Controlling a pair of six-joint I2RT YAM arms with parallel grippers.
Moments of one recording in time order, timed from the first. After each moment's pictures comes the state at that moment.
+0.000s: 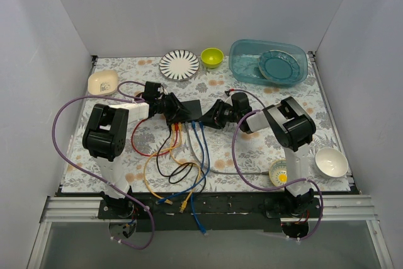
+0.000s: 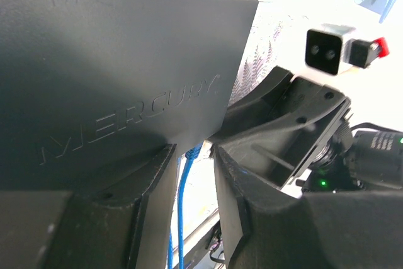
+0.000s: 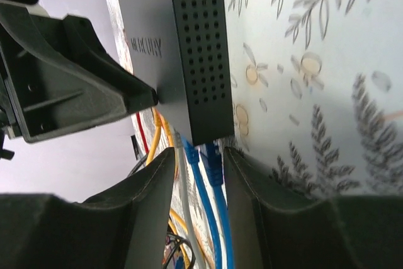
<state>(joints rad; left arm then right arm) -0.26 1.89 1.05 0.00 0.58 -0.94 0.51 2.10 0.97 0.60 -0.62 1.11</state>
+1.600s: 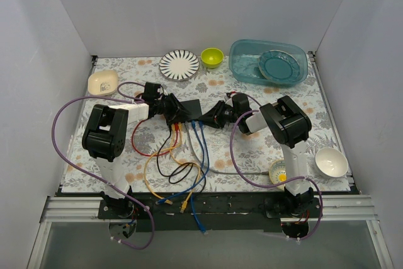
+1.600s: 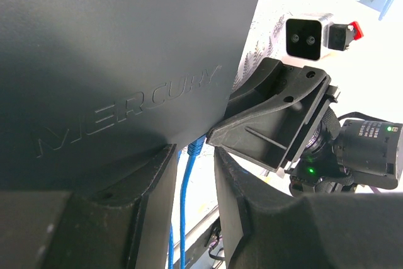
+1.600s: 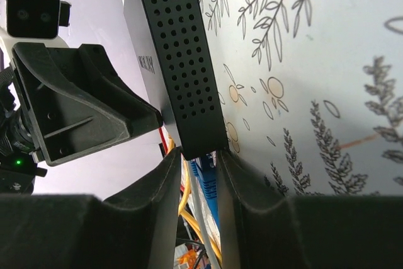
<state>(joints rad) -0.26 1.88 1.04 0.01 0.59 -0.95 0.49 2.16 0.96 0.72 -0.63 1.28</state>
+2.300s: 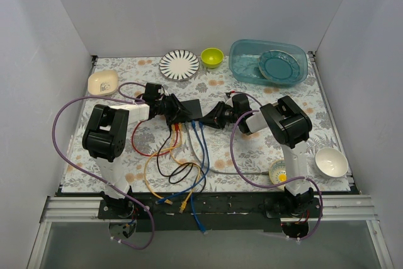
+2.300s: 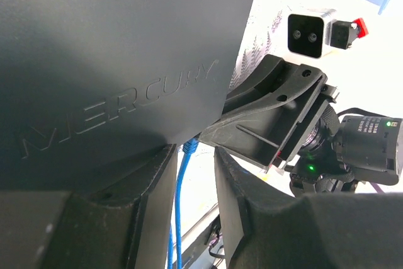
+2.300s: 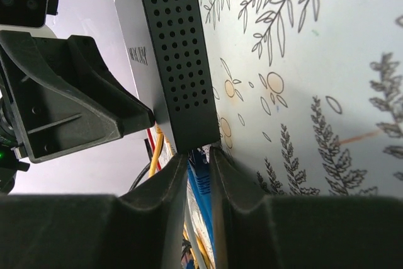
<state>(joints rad) -0.27 1.88 1.03 0.02 0.59 -0.95 0.49 2.16 0.96 0.70 -0.64 1.20</state>
